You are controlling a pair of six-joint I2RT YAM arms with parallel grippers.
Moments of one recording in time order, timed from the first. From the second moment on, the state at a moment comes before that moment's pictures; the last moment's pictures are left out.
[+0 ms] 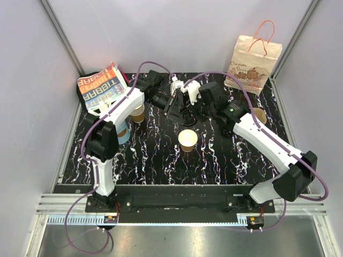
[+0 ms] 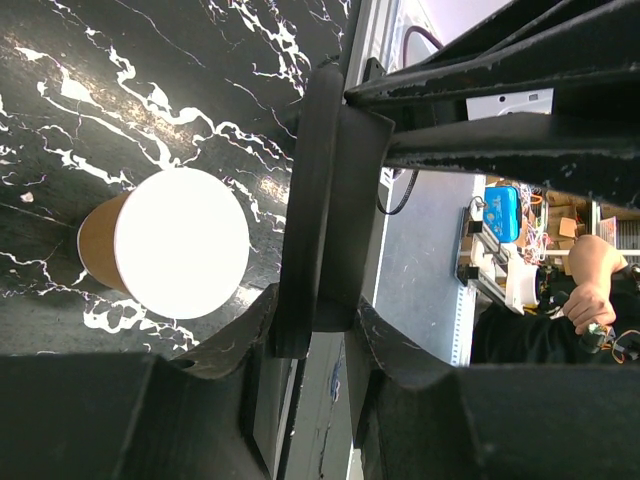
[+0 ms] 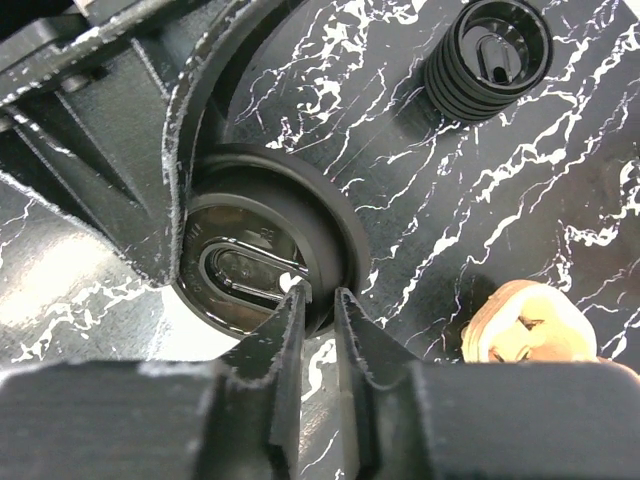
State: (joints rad) left arm -0.45 1.98 1.79 -0.95 1.16 0.09; right arm 0.68 1.45 1.43 -0.65 0.04 -0.19
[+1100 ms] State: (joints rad) left arm -0.28 1.76 1.78 -0.92 0.97 0.19; right arm 0.68 1.46 1.46 -0.78 0.05 -0.18
